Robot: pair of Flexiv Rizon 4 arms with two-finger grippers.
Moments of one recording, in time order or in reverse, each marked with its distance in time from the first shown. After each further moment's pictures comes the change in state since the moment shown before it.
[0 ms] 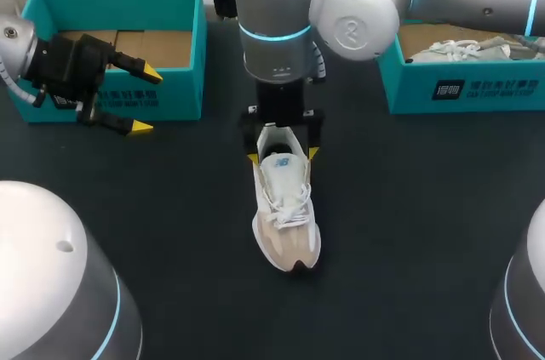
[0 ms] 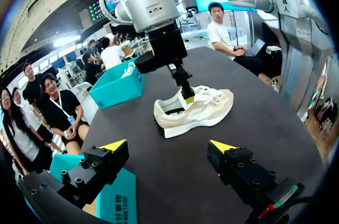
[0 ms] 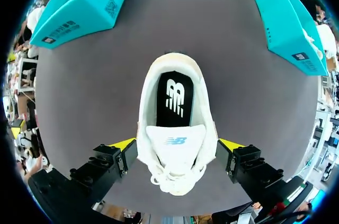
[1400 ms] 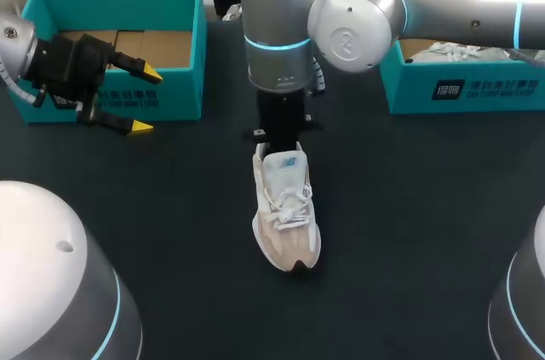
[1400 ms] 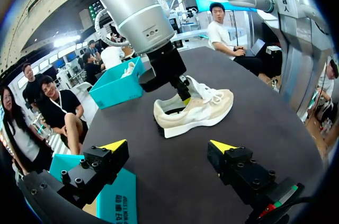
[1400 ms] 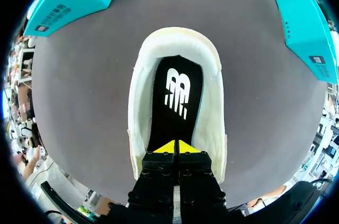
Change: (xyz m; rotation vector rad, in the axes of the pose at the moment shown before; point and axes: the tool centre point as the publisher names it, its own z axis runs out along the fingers) left arm 0.000 0.000 0.000 0.000 0.000 0.000; right arm -0.001 0.002 0.043 0.120 0.022 -0.049
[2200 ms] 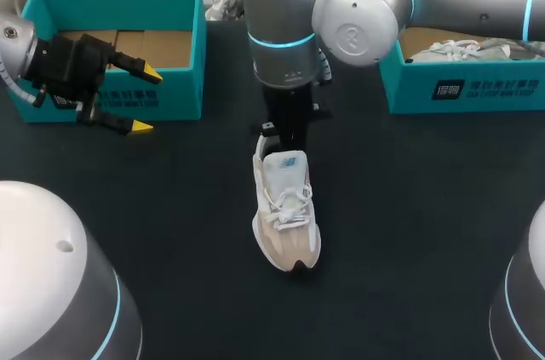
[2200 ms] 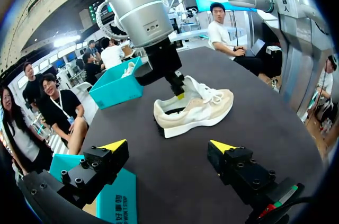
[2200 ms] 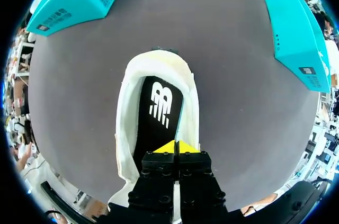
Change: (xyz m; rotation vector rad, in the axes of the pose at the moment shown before) left arm 0.000 0.000 0.000 0.000 0.000 0.000; right arm -0.022 0.013 -0.012 -0.072 -0.060 -0.049
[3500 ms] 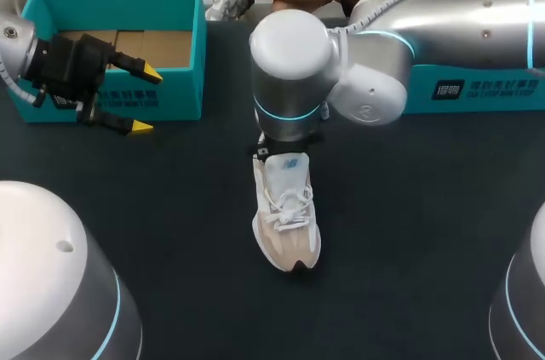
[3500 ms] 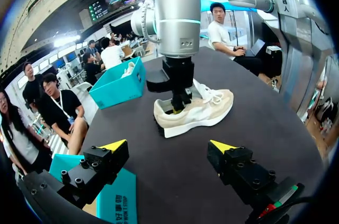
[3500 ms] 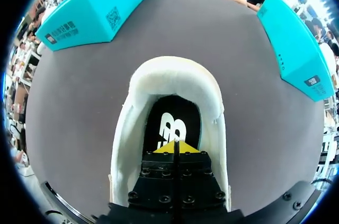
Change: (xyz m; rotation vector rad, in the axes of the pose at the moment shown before) left arm 0.000 0.000 0.000 0.000 0.000 0.000; right arm 0.016 0.037 0.044 -0.366 0.018 0.014
